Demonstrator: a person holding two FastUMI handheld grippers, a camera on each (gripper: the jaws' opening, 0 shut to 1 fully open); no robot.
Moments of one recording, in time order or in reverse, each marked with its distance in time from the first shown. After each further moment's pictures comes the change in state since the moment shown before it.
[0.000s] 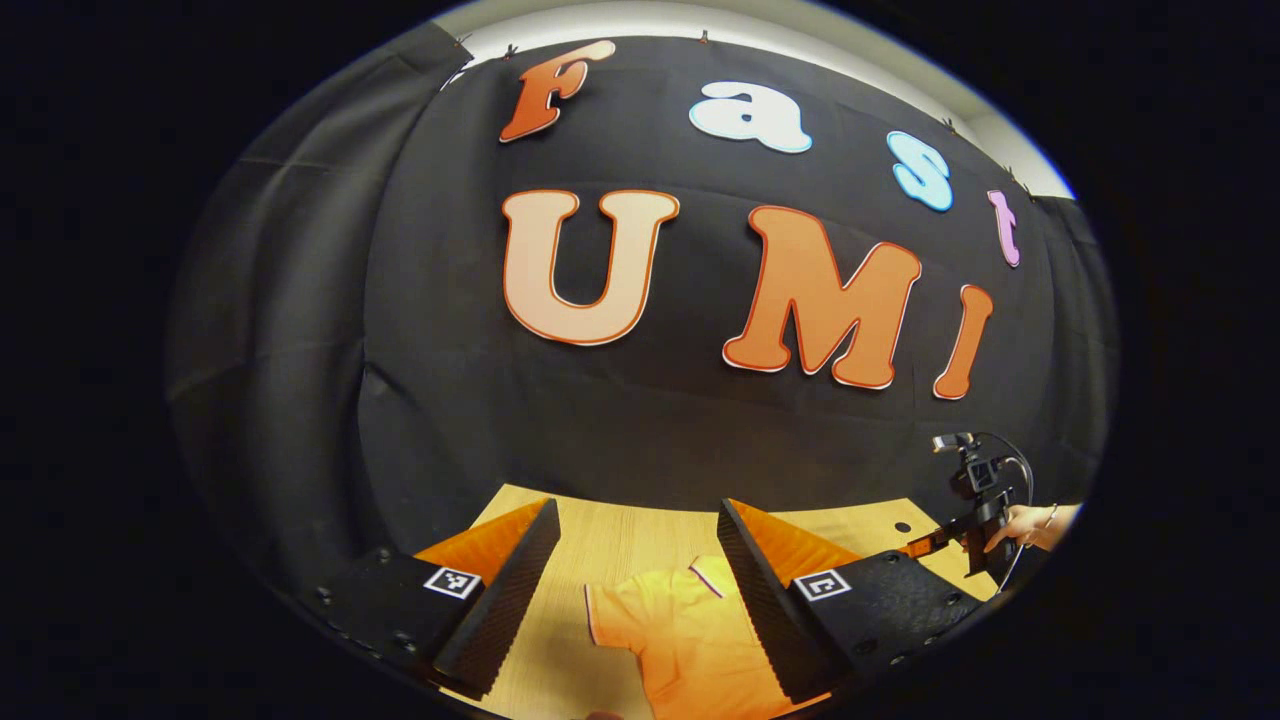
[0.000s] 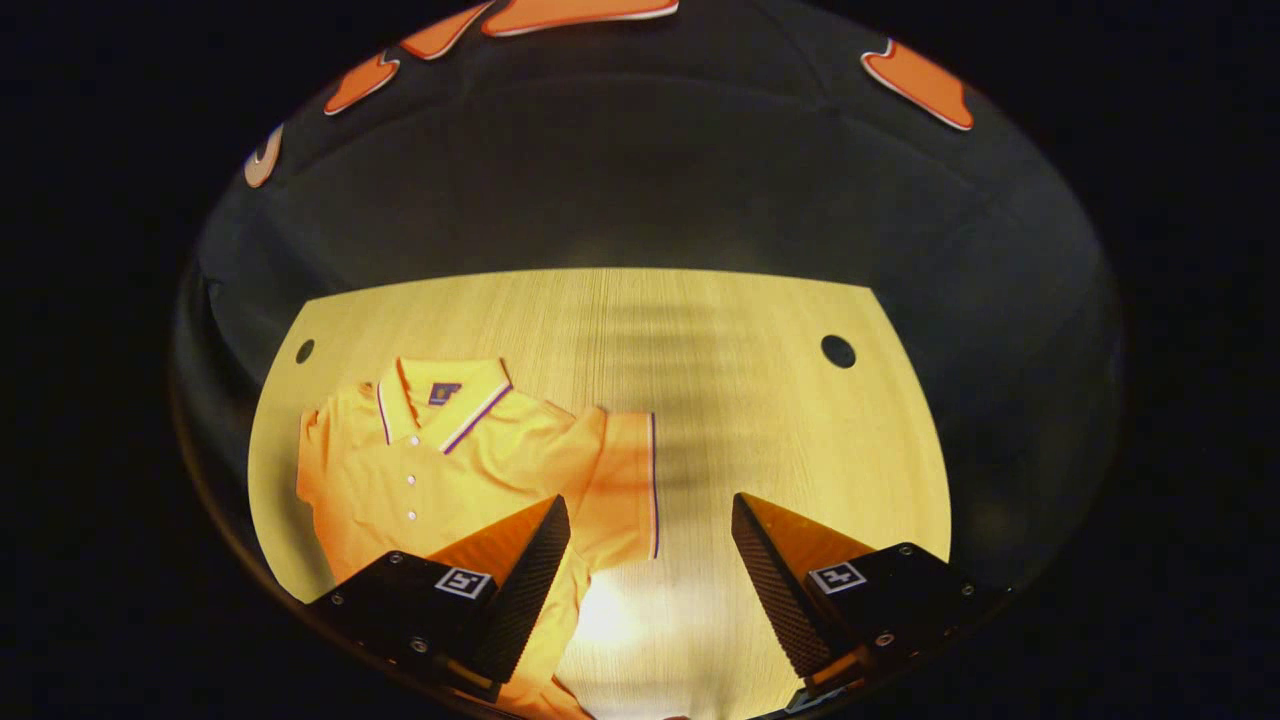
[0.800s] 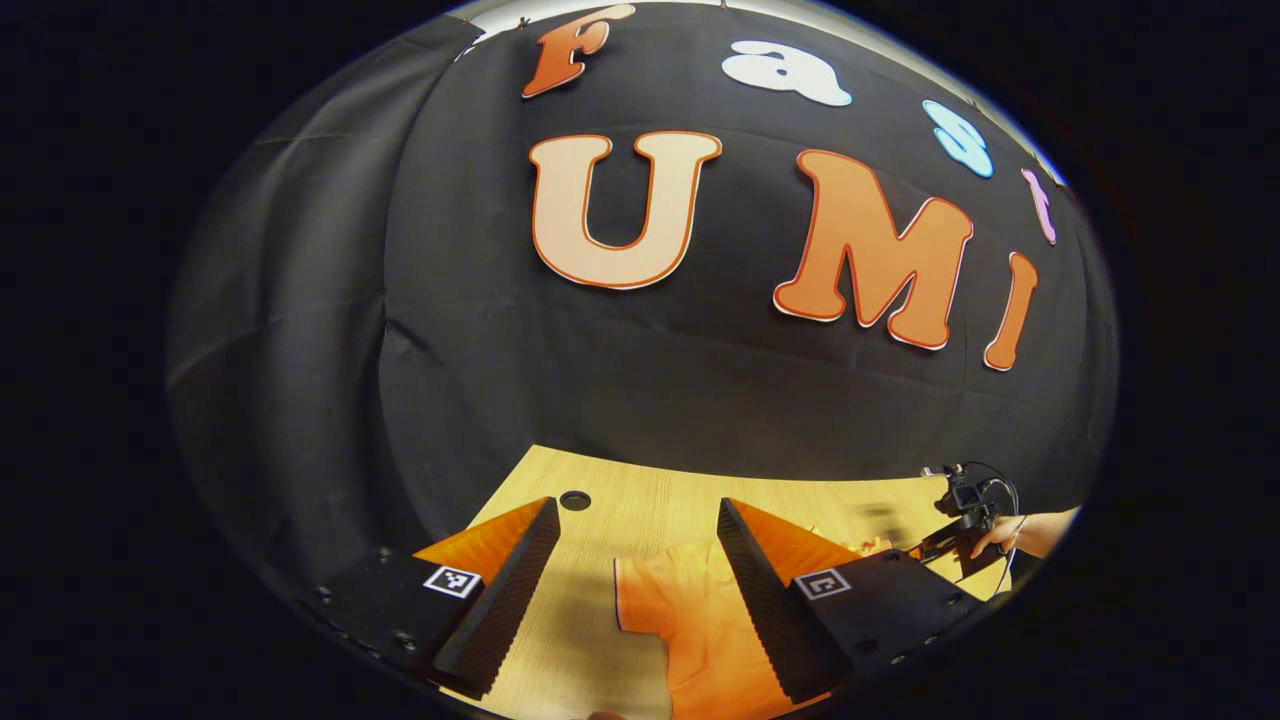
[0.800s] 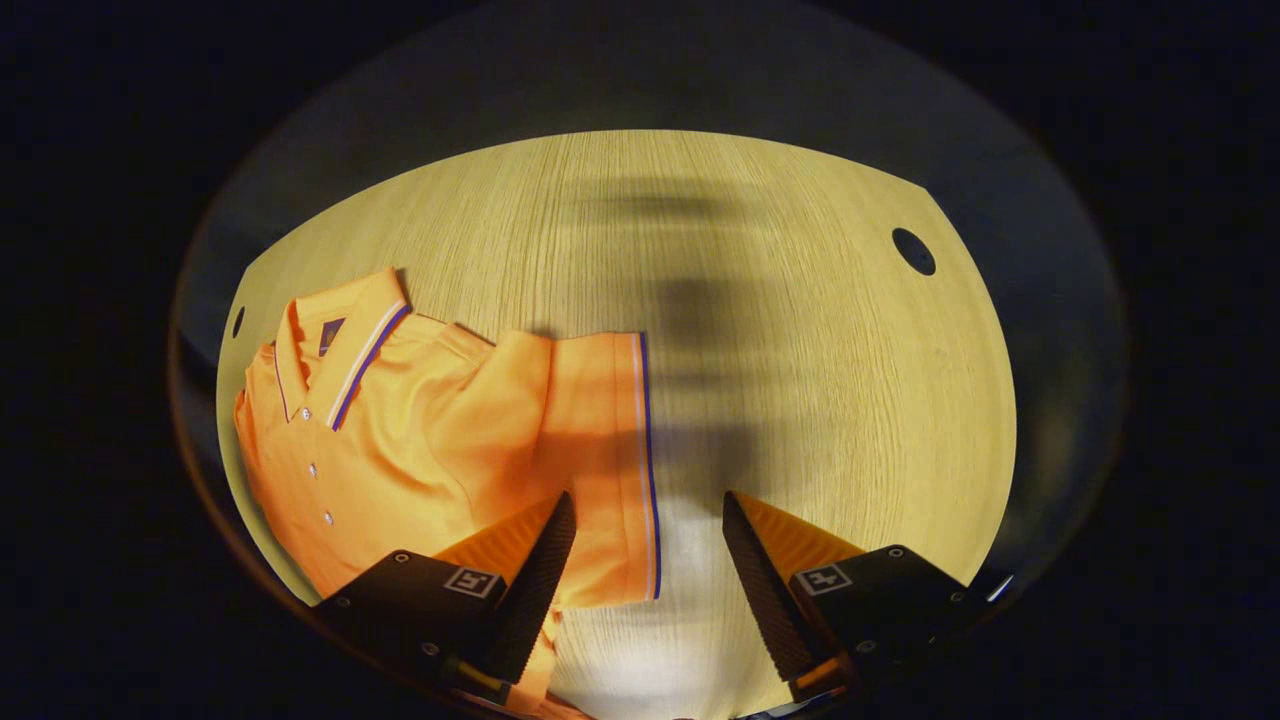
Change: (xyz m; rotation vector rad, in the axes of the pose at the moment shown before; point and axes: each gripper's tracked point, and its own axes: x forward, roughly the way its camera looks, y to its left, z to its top) left arm 0.036 0.025 -0.042 -0.010 0.117 0.088; right arm 0.104 -0.004 -0.042 0.030 0.263 -0.011
